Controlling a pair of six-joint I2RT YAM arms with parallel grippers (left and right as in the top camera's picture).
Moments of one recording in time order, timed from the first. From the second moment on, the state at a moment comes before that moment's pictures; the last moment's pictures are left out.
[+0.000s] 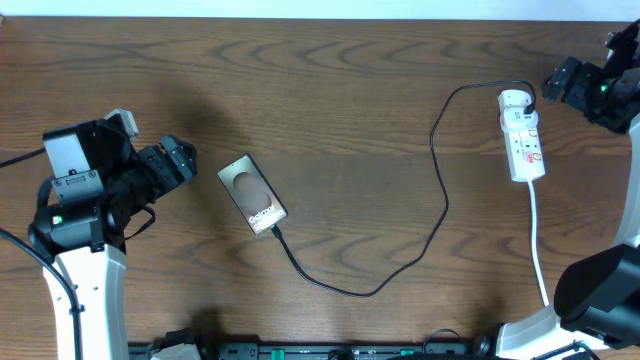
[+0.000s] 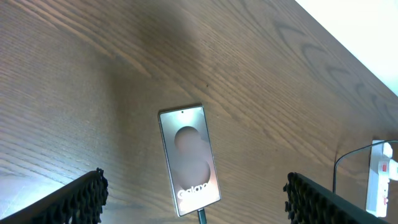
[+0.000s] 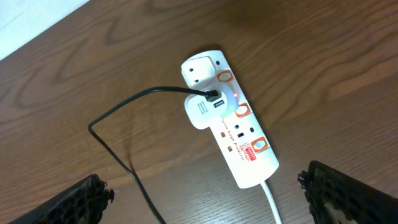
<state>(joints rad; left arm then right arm) 0.26 1.13 1.09 -0.87 0.36 -0.35 -0.36 1.77 1.76 -1.02 -0.18 0.15</state>
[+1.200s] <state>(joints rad) -0.04 0.68 0.75 -0.51 -0.02 -0.30 -0.36 1.77 1.76 -1.02 -0.18 0.15</state>
